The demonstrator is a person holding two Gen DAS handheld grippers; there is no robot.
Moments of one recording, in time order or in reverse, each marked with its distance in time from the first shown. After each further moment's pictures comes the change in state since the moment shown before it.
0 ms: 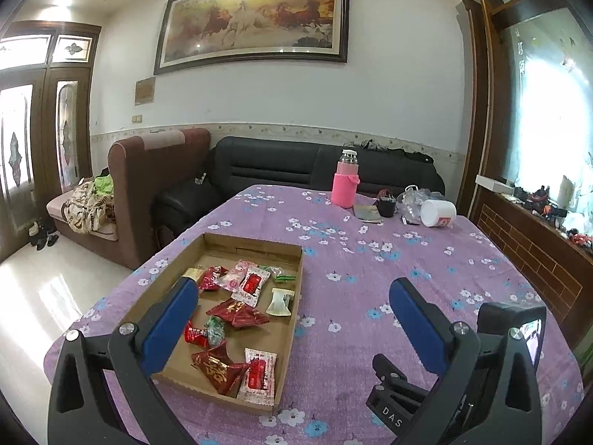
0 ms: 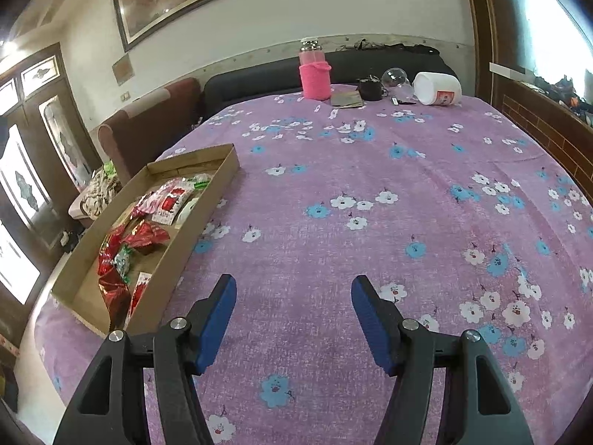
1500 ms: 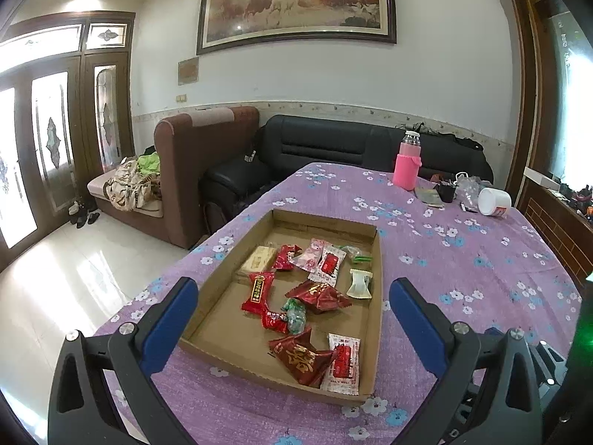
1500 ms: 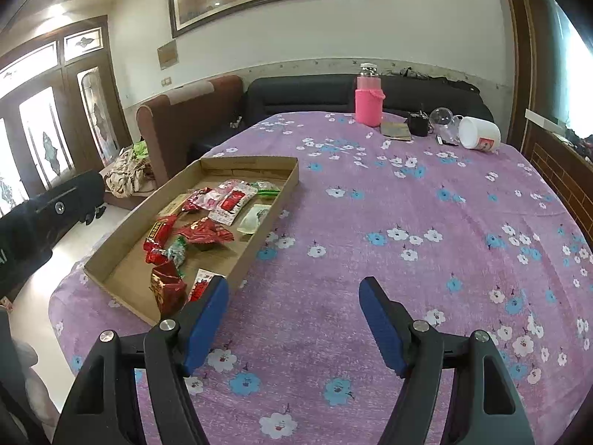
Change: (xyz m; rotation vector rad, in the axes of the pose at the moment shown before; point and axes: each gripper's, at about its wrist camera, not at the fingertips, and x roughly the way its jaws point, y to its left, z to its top) left arm 0.016 0.062 -0.009 -0.030 0.091 0.185; right arm -0.021 0.063 0.005 -0.192 -0.047 0.064
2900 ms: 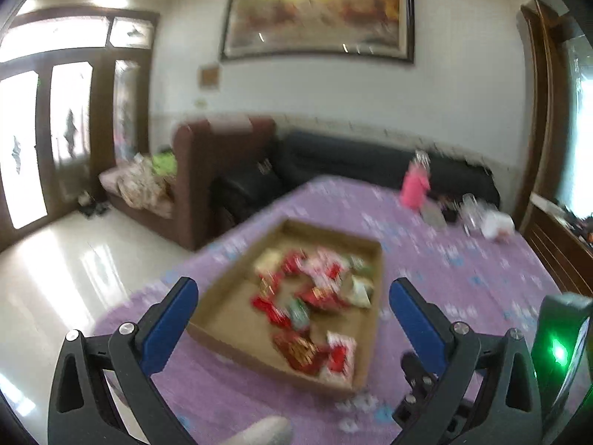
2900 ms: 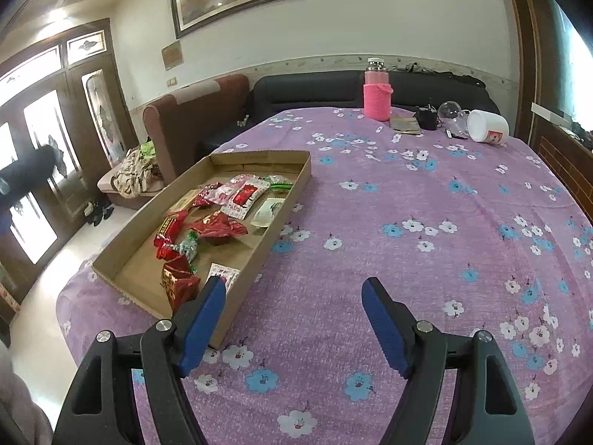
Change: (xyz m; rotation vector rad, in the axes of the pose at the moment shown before) left arm -0.022 0.004 -0.009 -0.087 -0.016 0.025; right arm 0.005 0.006 -0.008 0.017 0.009 0.034
